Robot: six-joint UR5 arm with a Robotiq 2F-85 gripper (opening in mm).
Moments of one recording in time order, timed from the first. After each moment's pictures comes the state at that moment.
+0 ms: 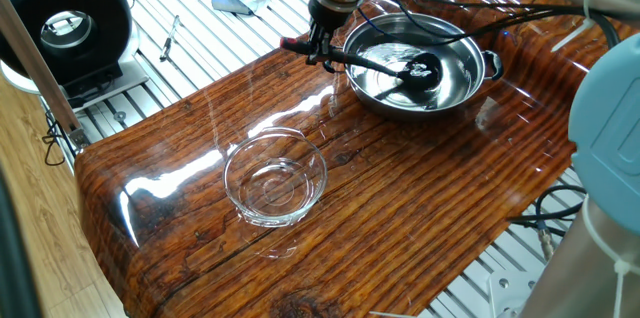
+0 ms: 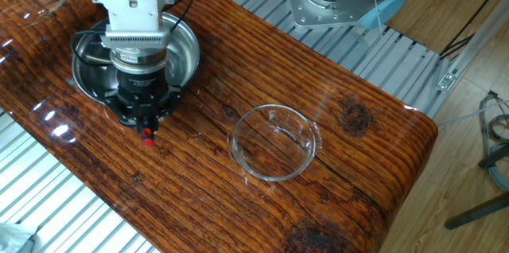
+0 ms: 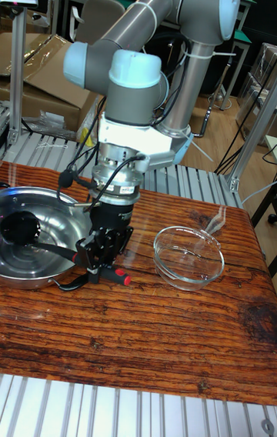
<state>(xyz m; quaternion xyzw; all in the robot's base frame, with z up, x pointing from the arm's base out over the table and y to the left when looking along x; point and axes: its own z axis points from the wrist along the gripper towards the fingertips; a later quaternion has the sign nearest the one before) 0.635 -0.036 0.098 -0.41 0.90 -0.04 0.14</state>
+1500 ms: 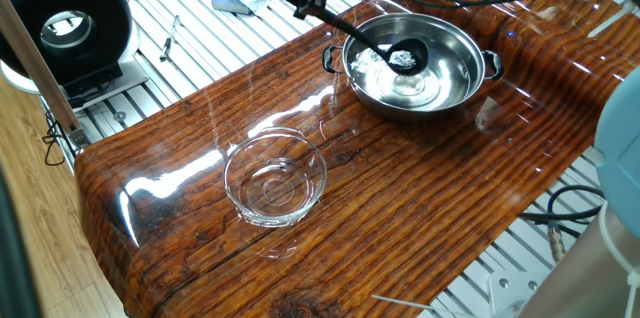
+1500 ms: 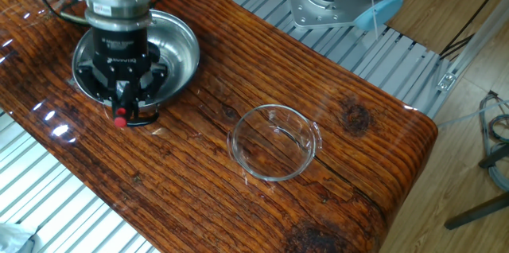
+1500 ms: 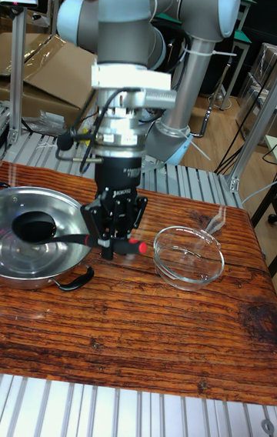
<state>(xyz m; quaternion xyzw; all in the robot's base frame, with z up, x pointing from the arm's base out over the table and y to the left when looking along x) 0.658 -0.025 0.194 -0.37 0.90 0.00 0.23</state>
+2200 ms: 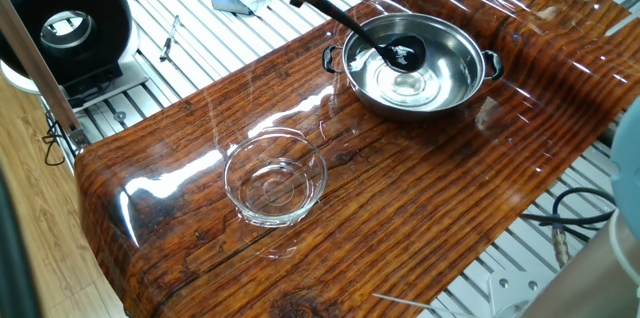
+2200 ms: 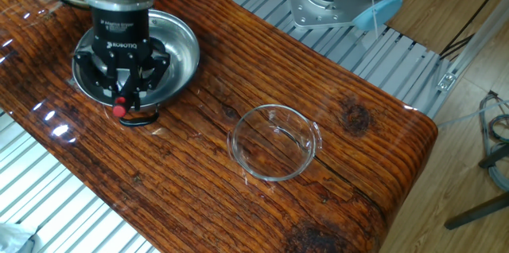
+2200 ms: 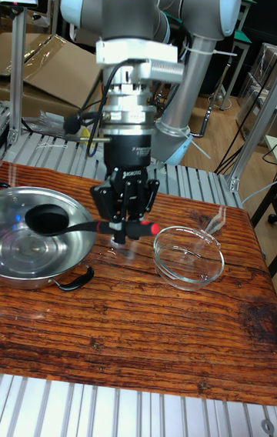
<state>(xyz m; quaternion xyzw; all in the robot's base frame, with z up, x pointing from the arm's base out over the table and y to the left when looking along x) 0.653 -0.008 0.233 -0.35 0.90 0.03 0.26</state>
